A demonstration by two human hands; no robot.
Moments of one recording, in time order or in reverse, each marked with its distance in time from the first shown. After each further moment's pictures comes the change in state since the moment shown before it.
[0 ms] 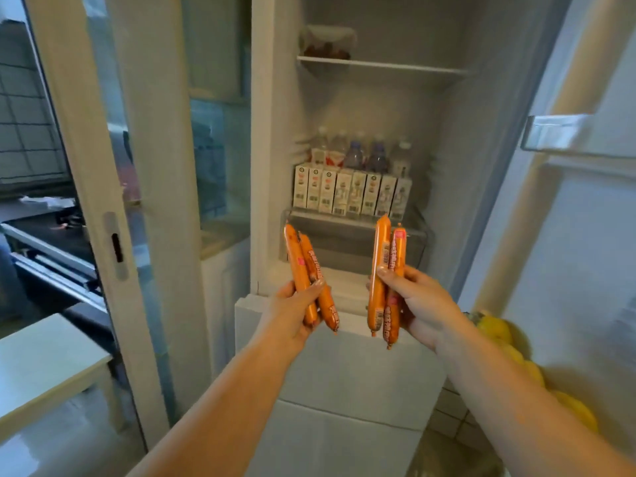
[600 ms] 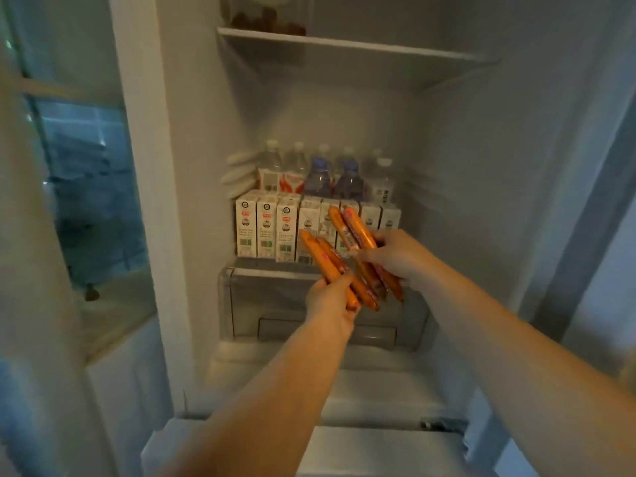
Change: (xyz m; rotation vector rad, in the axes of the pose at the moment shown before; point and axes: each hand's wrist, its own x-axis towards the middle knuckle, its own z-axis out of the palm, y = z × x) left_hand 0.266 0.006 0.137 -0.171 -0.133 -0.169; right_hand 0.271 -0.086 -0.019 -0.879 0.119 -0.220
